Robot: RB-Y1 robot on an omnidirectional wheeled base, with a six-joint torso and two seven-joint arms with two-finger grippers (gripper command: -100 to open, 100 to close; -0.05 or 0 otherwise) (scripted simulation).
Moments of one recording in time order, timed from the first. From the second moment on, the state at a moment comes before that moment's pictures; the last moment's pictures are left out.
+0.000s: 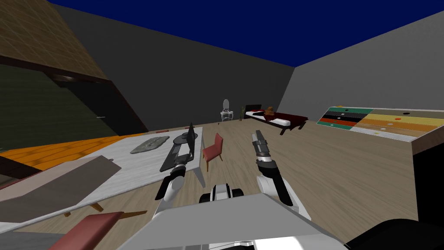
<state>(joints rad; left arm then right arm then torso) 0.20 0.05 0.11 -1.67 0.98 -0.17 0.58 0.47 -0.05 -0.02 -2.24 0.07 -0.48 0.10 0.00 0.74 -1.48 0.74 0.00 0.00</state>
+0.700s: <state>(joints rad) 0.27 0.02 0.16 -1.71 0.89 -0.04 0.47 0.47 -0.05 -0.02 -2.24 0.07 -0.48 0.10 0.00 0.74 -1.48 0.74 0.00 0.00</state>
